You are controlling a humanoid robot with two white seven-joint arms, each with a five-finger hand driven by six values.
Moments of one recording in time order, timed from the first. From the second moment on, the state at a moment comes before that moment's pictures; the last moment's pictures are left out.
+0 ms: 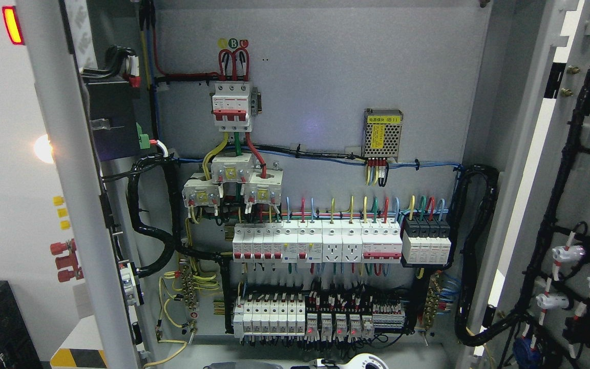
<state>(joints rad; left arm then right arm) 0.05 -0.10 0.14 0.00 -0.25 -0.17 -0.22 -0.65 0.05 0.58 -1.39 -0.59 0.17 1.15</state>
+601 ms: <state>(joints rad) 0.04 -0.10 0.14 0.00 -0.25 -0.17 -0.22 -0.66 0.09 0.60 -1.39 -0.56 0.21 1.13</state>
